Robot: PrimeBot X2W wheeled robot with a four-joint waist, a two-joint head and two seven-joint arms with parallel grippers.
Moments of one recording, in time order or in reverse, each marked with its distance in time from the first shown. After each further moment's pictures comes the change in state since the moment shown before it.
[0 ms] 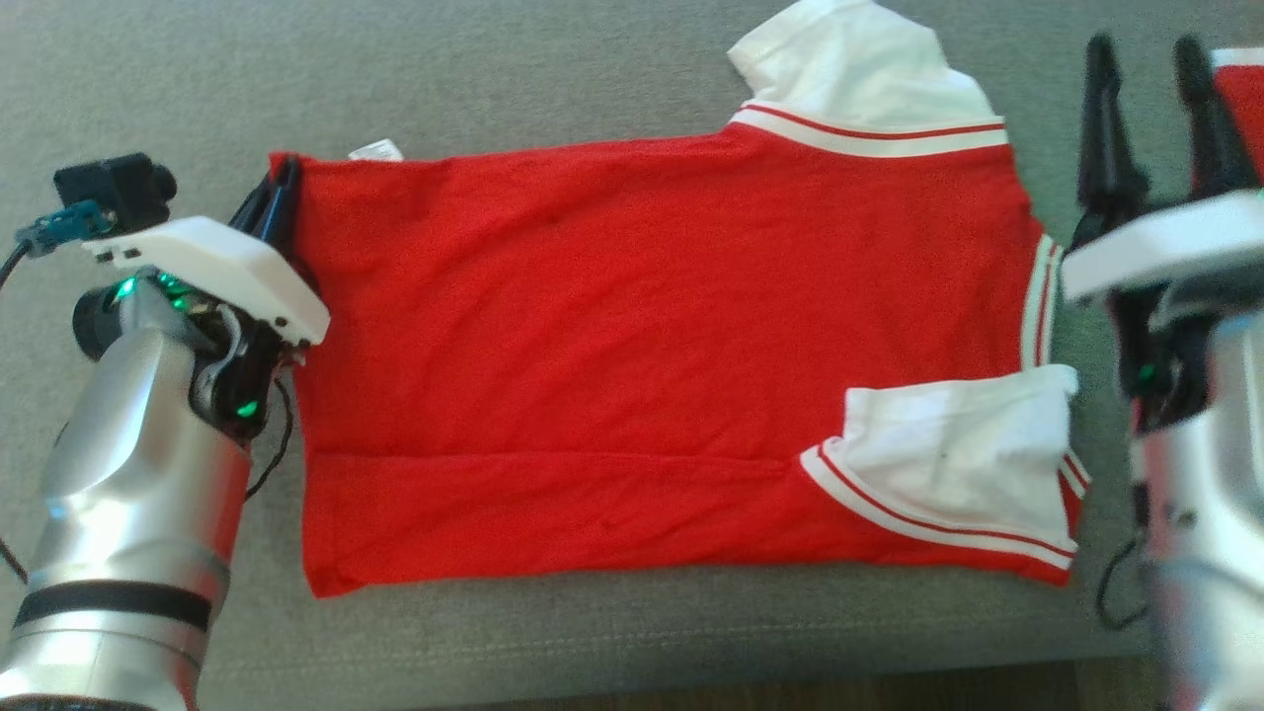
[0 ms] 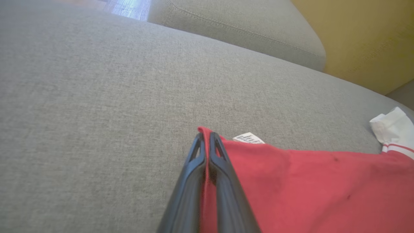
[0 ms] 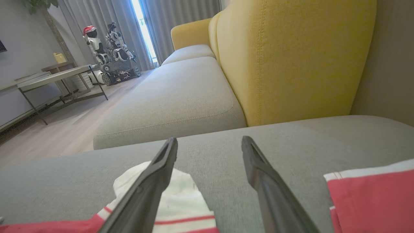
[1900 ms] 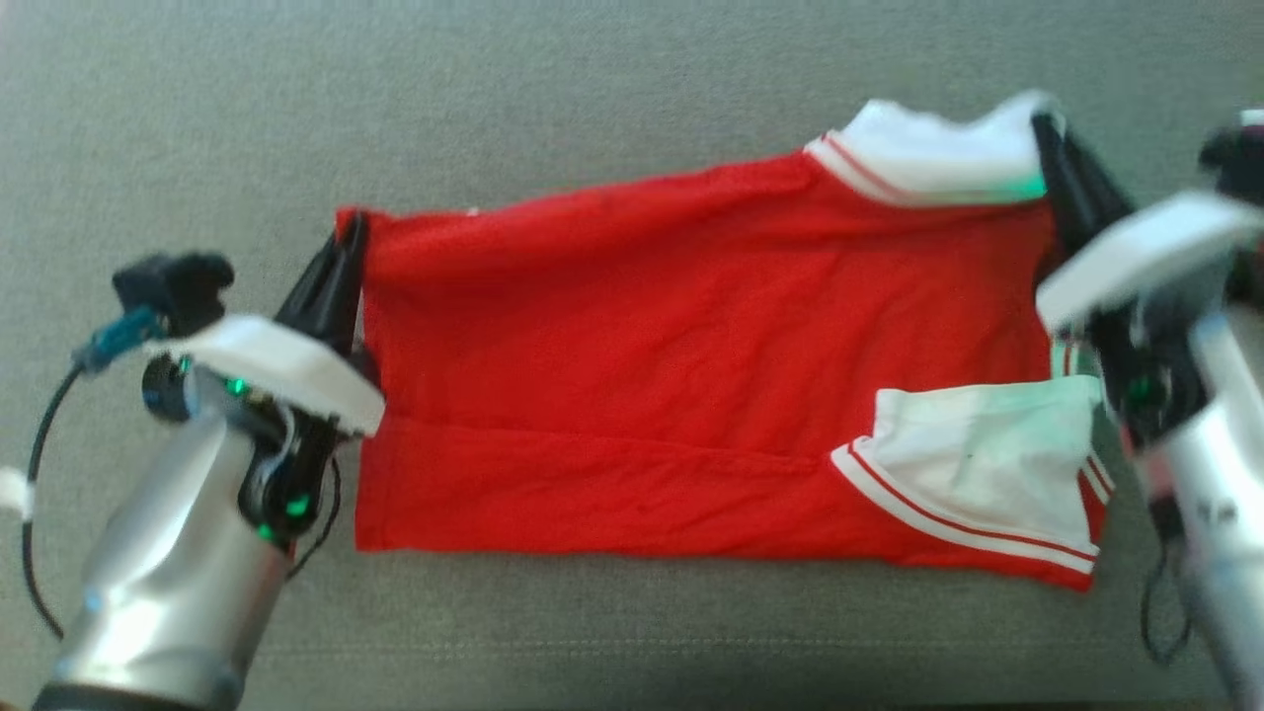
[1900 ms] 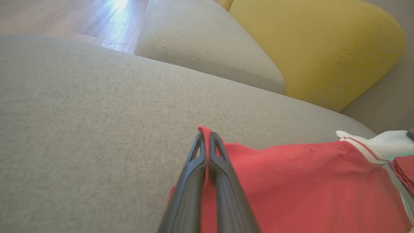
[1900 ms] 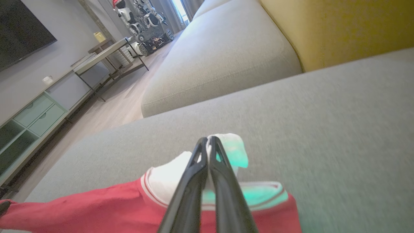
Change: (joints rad) left arm 0.147 0.064 -0.221 -0.241 -0.177 0.030 -0.175; right arm -0.152 -0.215 0.371 0.305 0.501 0.000 0.040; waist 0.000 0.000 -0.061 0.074
